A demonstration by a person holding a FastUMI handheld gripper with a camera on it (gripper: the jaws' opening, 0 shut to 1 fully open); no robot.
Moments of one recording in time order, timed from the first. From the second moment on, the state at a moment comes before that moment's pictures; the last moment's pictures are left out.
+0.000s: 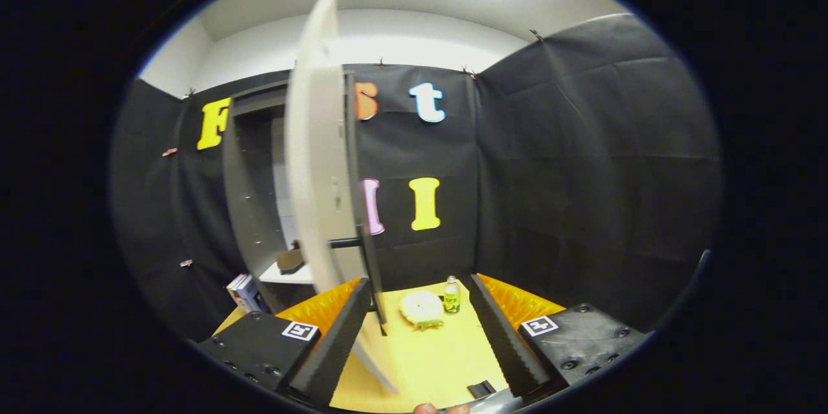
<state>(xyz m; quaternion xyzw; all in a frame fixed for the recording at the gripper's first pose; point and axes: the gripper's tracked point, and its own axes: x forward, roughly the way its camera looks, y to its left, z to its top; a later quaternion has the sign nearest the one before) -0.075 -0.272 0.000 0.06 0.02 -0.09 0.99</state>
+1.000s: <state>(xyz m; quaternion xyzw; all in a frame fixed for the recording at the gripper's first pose) -0.046 -0.172 -0.006 0.03 0.01 -0.11 0.99</state>
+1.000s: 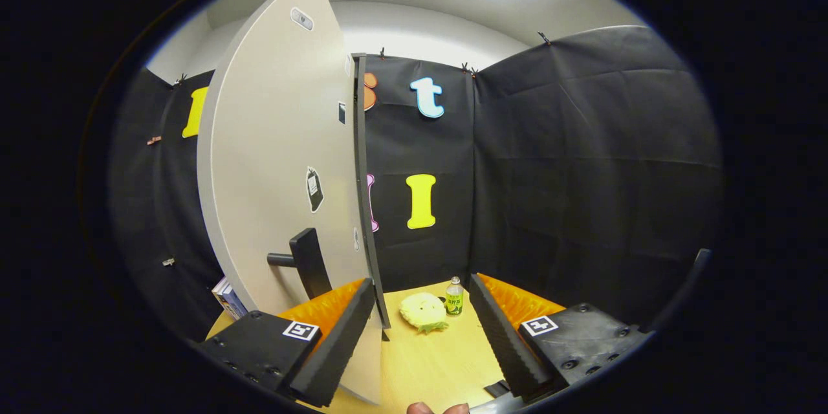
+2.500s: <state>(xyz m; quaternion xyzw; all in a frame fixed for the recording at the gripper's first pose) 0.017 0.037 0.005 0.00 0.00 0.05 1.00</state>
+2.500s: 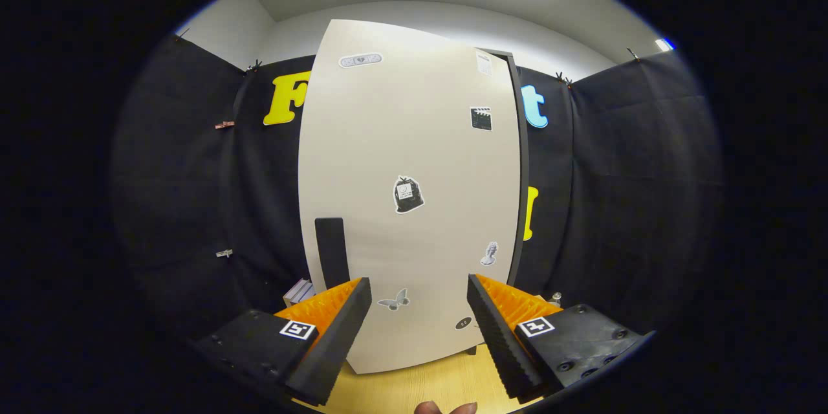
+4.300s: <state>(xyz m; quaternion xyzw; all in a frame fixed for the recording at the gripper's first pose) -0.065 0.047 0.022 0.01 0.00 0.06 1.00</state>
